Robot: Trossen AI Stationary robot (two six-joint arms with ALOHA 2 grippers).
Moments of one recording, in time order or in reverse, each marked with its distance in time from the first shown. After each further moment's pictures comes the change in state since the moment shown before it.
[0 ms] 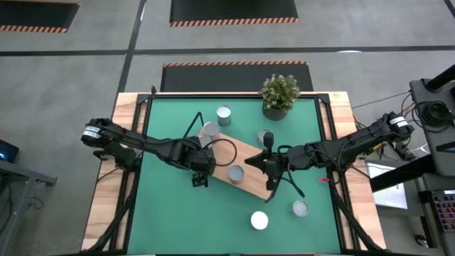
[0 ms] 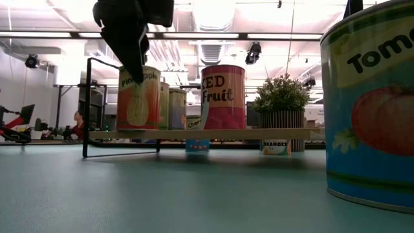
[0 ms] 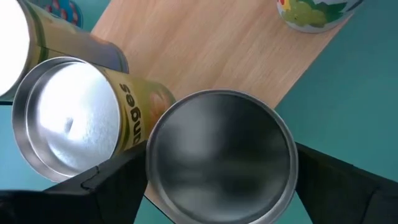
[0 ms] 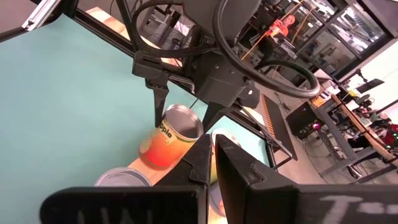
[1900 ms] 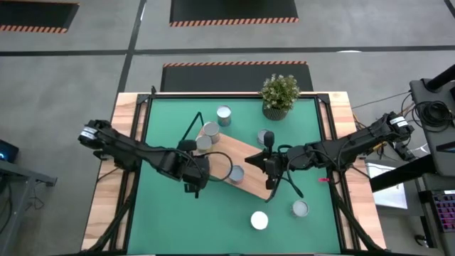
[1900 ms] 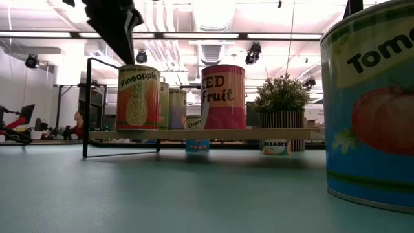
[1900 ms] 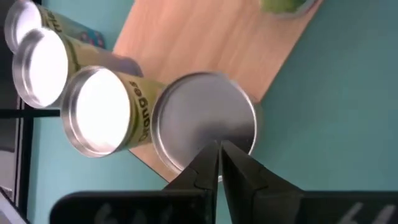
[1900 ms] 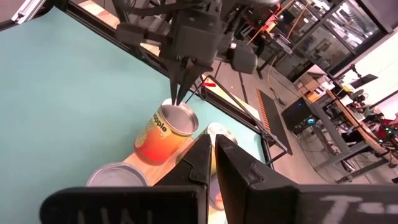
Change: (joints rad) left arm -0.132 -0.018 0.056 -0.122 -0.131 0.028; right arm 0.000 0.000 0.000 -0.011 0.027 0.001
